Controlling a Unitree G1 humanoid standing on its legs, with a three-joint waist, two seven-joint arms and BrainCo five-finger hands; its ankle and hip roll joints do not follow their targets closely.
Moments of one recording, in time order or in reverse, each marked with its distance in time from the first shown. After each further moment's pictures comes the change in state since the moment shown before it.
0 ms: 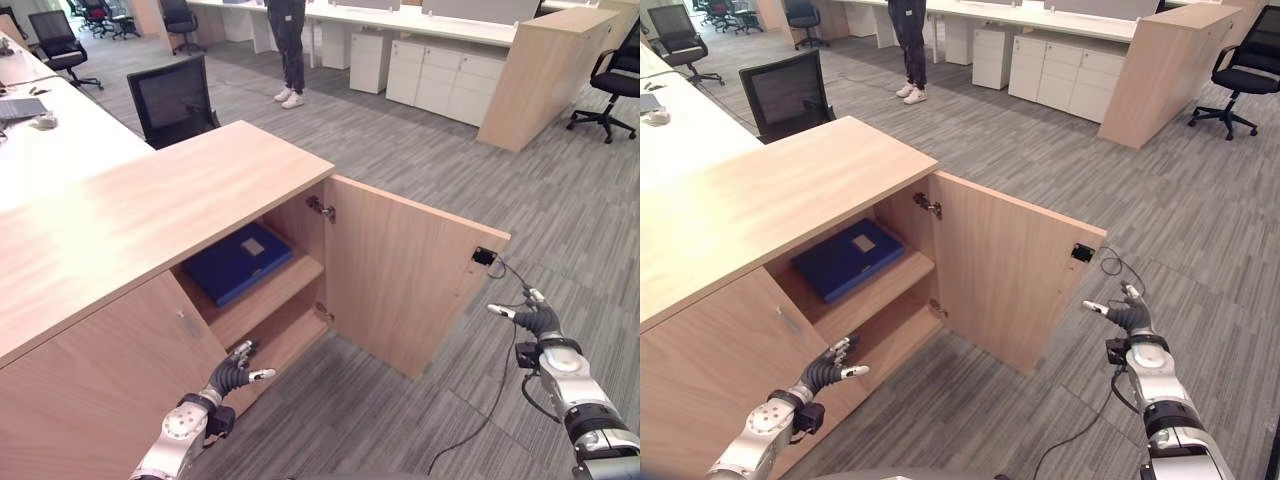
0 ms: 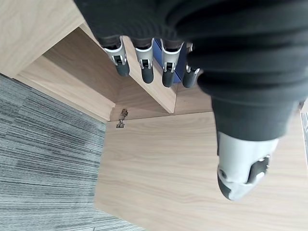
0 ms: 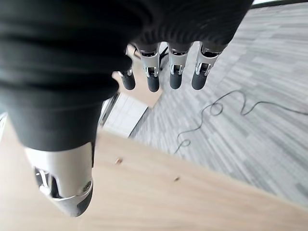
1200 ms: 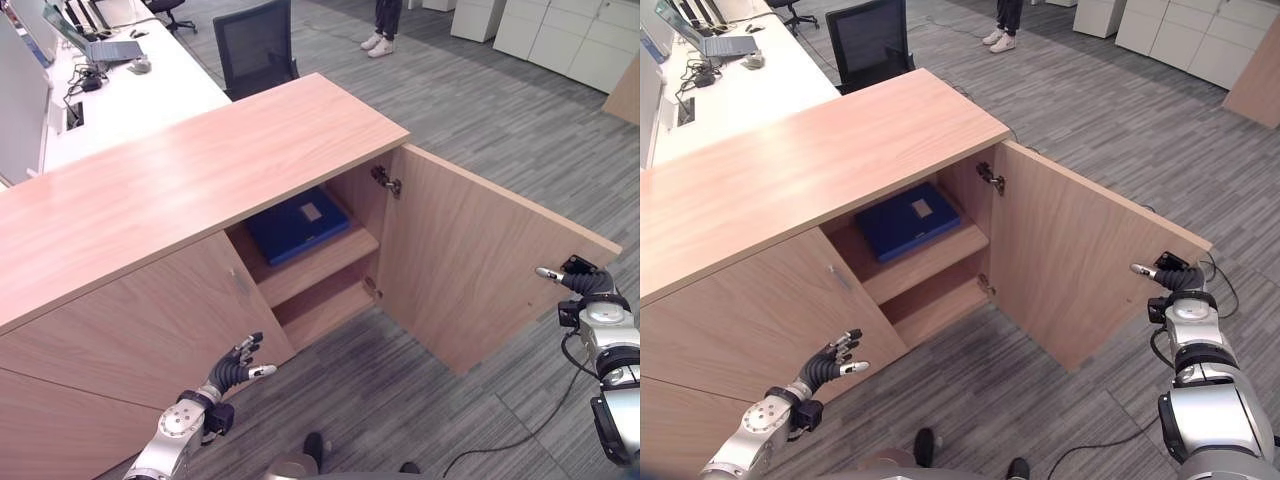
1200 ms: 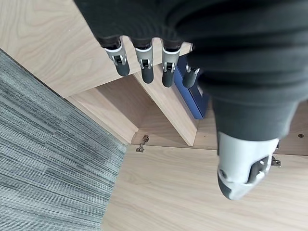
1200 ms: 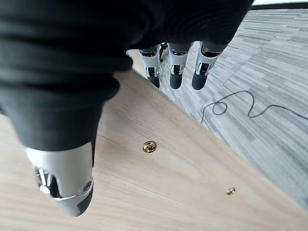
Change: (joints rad) left arm 0.014 0.039 -0.029 -0.043 -0.067 -0.001 -0.013; right arm -0.291 -0.163 0.081 0.318 0.052 0.062 -0.052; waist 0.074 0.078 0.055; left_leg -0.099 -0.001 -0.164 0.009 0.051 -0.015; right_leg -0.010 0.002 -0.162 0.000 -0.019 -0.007
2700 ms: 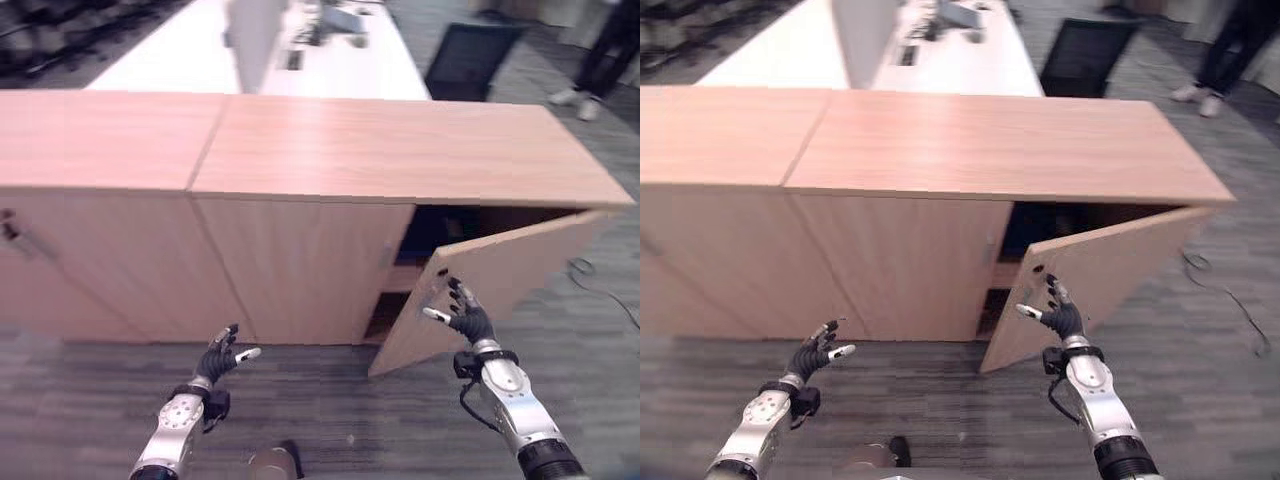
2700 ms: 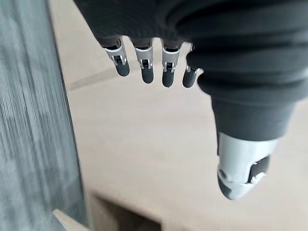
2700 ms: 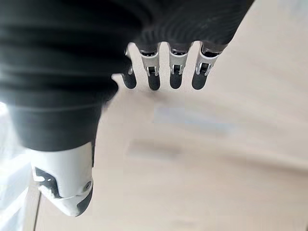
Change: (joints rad) left arm -0.056 -0.092 0.162 0.121 0.081 0.003 0.131; right arm 0.516 0.385 -0.001 -0.859 -0.091 -0.037 0.048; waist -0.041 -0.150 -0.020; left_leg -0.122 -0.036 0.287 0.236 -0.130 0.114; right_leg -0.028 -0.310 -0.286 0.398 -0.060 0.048
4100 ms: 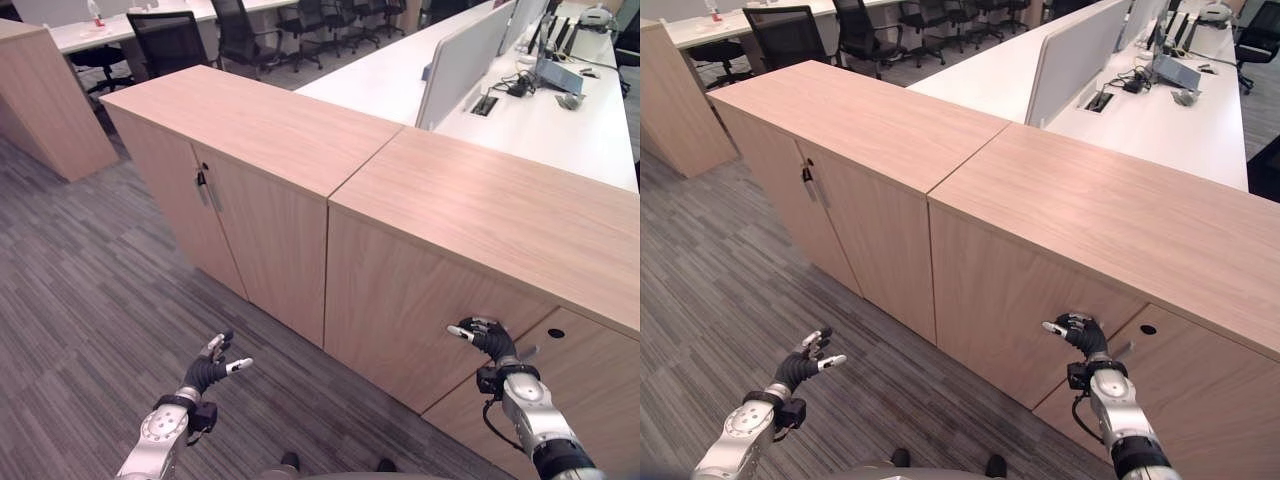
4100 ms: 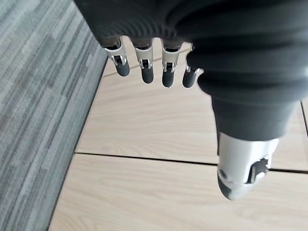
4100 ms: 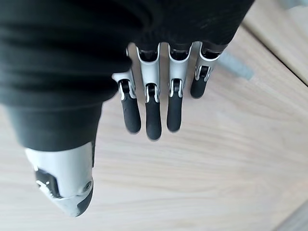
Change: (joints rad) left arm 0.081 0.041 -0.008 -0.084 -0.058 -0.011 -0.050; right arm 0.075 -0.004 -0.137 0.224 0.093 -0.036 0.042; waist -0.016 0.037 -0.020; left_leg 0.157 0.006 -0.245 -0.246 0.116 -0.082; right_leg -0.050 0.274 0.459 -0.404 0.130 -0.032
